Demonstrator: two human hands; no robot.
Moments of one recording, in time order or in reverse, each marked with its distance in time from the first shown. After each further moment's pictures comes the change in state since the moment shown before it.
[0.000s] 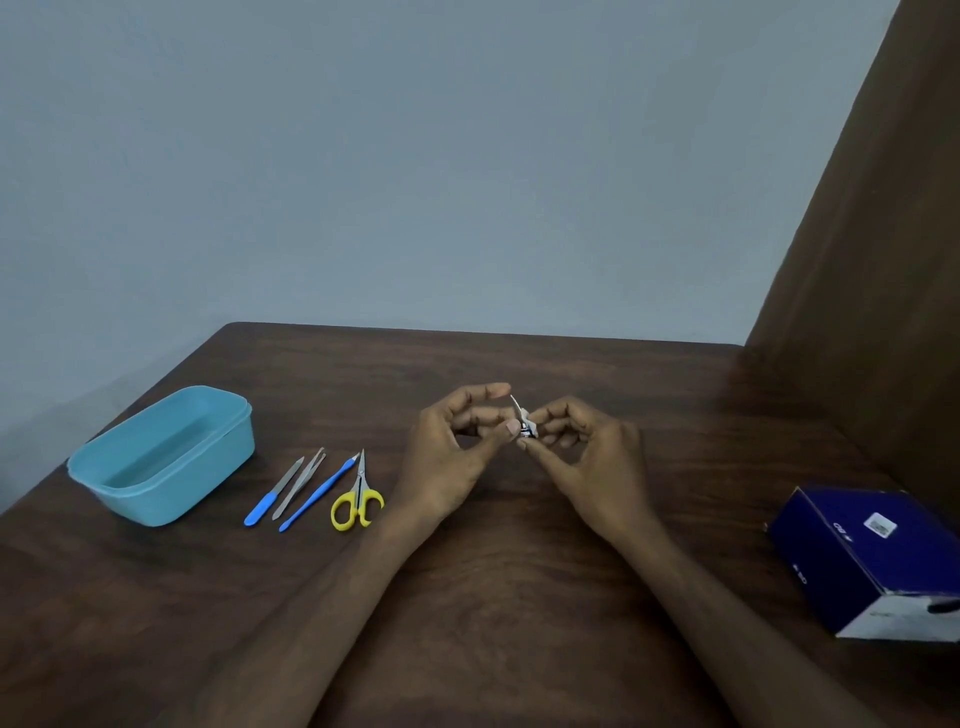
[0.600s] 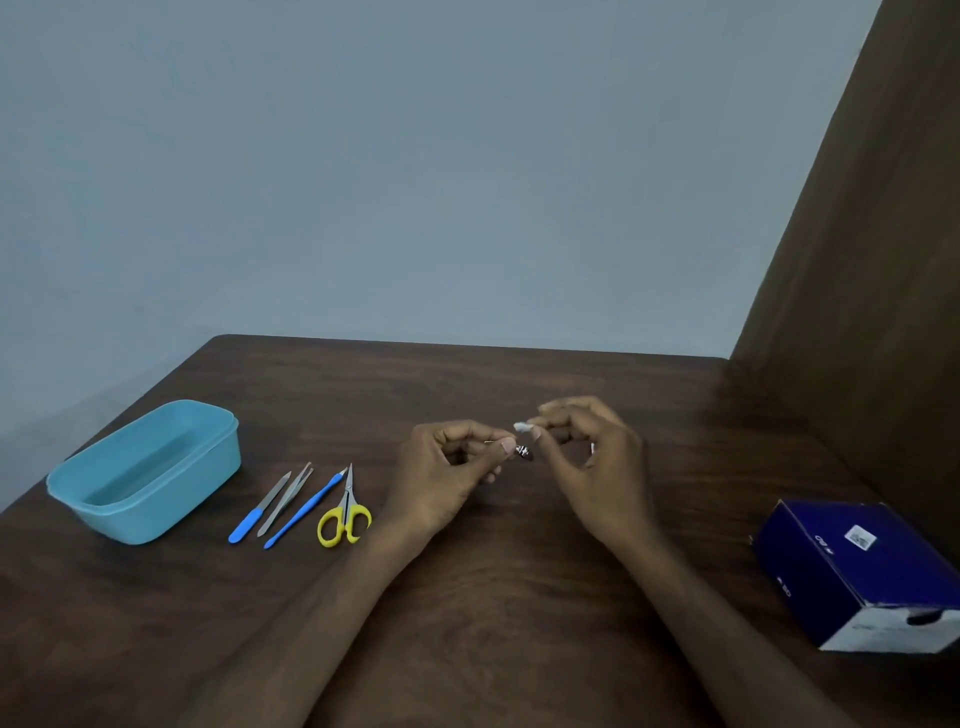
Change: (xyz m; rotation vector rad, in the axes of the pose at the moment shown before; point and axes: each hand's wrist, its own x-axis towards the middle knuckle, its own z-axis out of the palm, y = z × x) left_hand -0.002 -0.006 0.004 -0.063 -0.023 -0.061; right_hand 0.004 0.002 -0.011 0.018 0.098 -0.020
